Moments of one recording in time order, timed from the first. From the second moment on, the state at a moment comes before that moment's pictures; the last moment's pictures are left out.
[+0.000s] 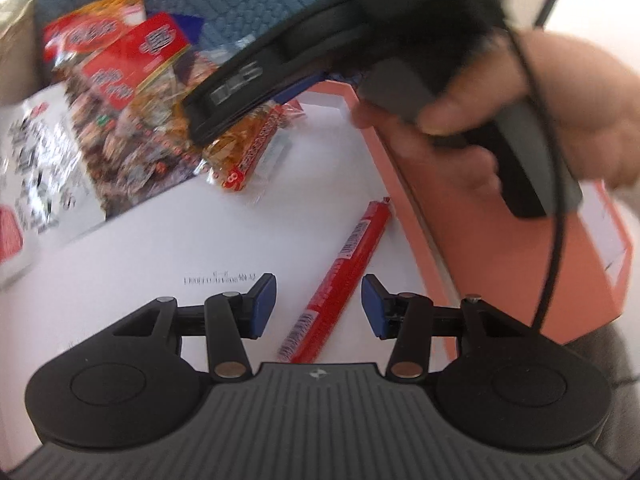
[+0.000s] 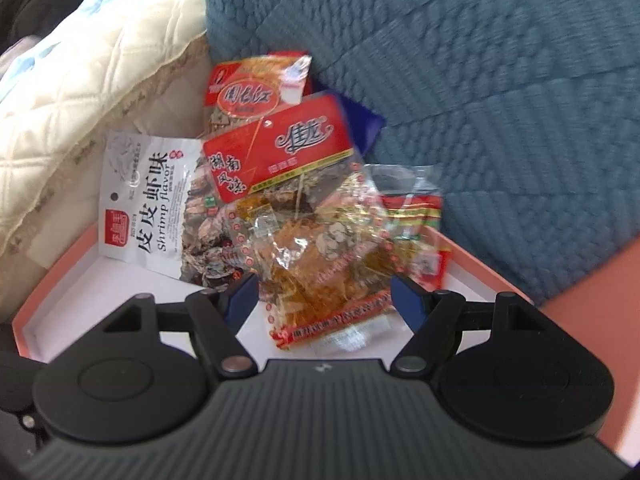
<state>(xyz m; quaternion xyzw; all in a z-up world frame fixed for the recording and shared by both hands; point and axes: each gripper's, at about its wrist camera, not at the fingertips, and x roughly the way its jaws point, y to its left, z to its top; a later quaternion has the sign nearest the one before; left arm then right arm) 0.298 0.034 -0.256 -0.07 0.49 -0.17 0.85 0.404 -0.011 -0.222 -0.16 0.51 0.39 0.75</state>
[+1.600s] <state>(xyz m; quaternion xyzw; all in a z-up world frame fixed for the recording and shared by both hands) 0.288 0.059 -0.243 -0.10 0.49 -0.07 0.87 0.387 -0.006 -0.182 -0.20 0.50 0.36 0.76</state>
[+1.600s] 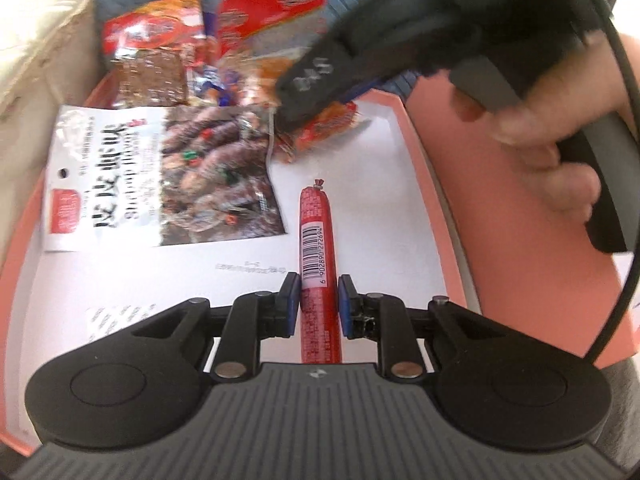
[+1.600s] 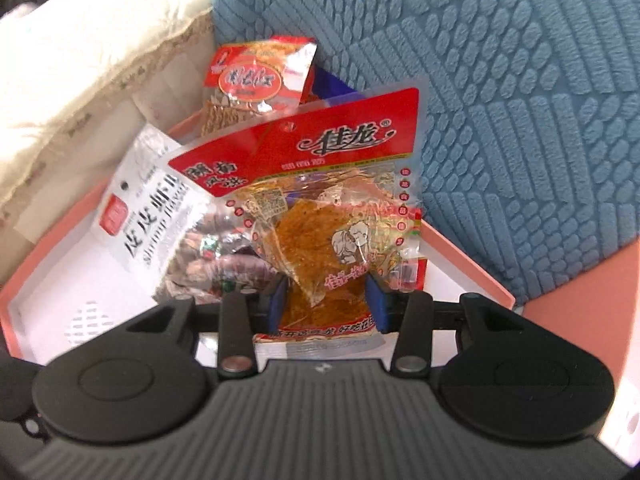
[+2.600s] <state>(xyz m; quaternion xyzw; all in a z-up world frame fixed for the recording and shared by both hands) 0.194 0.115 -0.180 -0.20 0.41 0.00 0.89 0.304 -0.076 -0.114 -0.13 0.47 0.29 0.83</state>
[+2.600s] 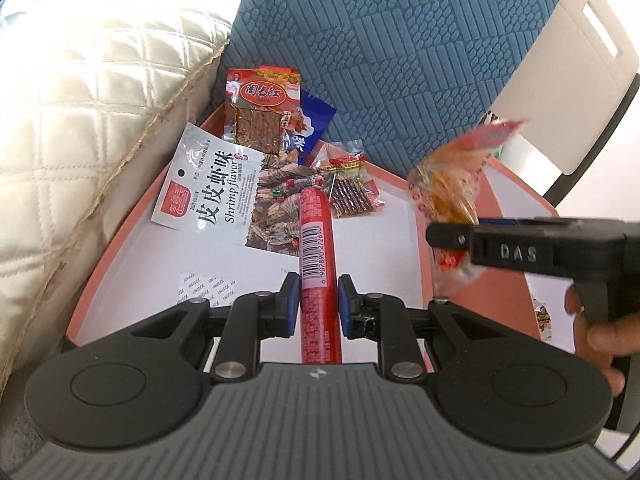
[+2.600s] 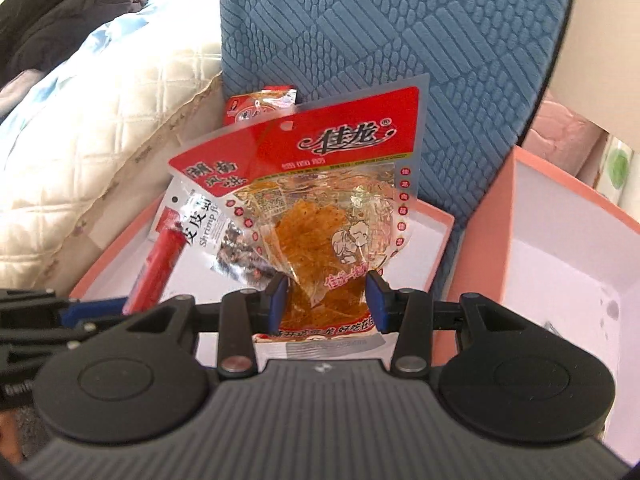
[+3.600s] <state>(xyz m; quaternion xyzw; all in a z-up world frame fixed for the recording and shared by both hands) 0.151 0.084 -0.148 -0.22 0.39 0.02 0.90 0.221 -0.122 -0.103 -0.08 0.46 0.28 0.84</state>
